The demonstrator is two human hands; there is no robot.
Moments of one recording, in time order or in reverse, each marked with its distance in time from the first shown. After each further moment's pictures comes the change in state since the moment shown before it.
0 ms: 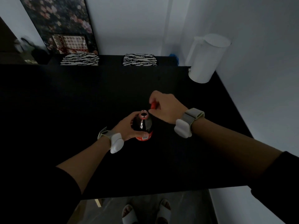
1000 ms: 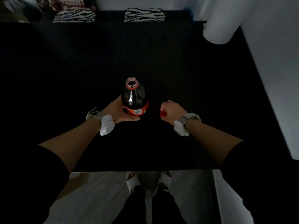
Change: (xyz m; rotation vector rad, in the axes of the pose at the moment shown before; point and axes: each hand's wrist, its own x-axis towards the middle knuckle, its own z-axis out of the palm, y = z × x) left_hand 0.019 -0.068 0.011 0.185 0.089 -0.092; right_hand -0.009 0.146 0.127 -0.039 -0.348 0.283
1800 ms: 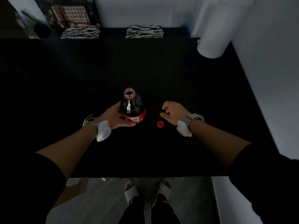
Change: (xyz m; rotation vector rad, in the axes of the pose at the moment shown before) left_hand -0.017 0.026 -0.013 -0.044 0.018 0.022; right_hand -0.019 -0.004 -0.044 0.015 0.150 -0.013
